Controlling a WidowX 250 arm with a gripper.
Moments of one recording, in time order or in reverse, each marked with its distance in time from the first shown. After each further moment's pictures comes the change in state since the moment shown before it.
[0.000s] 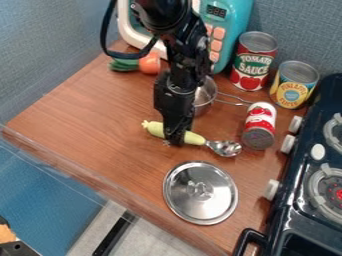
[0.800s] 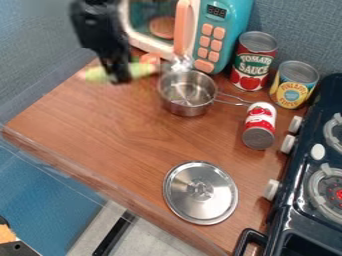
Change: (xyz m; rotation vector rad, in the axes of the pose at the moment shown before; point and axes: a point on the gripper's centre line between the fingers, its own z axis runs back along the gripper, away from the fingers) arm 0.109 0.004 0.104 -0.123 0.122 0.539
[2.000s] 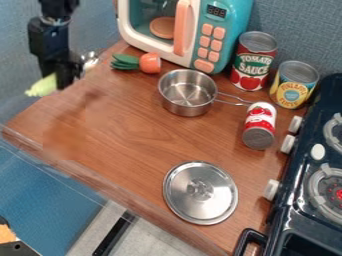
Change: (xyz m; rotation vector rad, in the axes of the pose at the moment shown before) arm 0.102 -0.041 -0.069 -0.029 -0.426 0.831
